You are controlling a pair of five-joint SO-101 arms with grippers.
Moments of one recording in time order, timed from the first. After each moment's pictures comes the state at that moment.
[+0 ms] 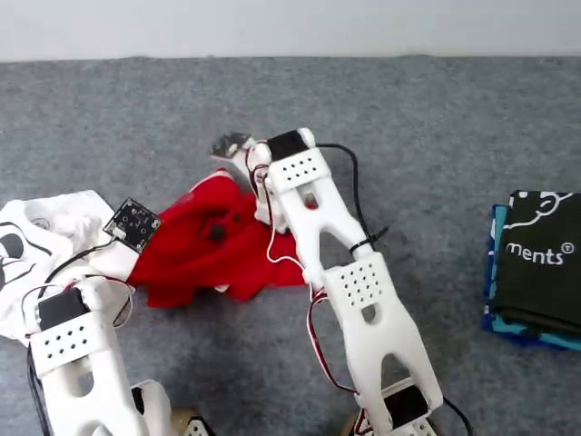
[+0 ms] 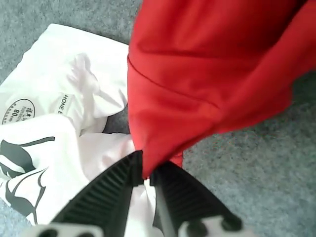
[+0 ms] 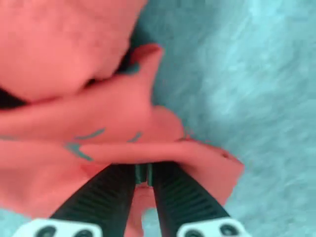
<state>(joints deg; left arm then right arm) -27.8 -47.8 62.7 63.0 -46.0 -28.0 67.0 -71.9 100.7 31.1</state>
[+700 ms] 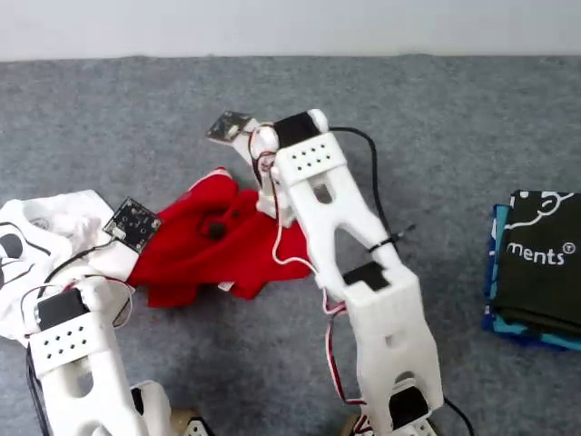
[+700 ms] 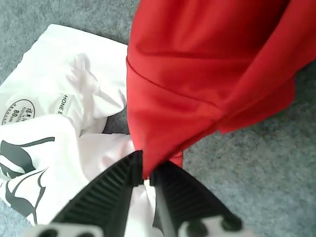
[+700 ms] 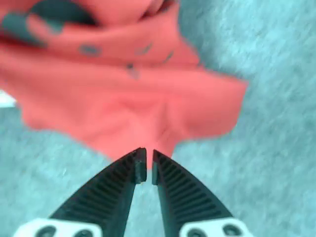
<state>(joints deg) -27.7 -47.8 62.7 63.0 -46.0 -28.4 36.7 -41.4 100.7 30.4</state>
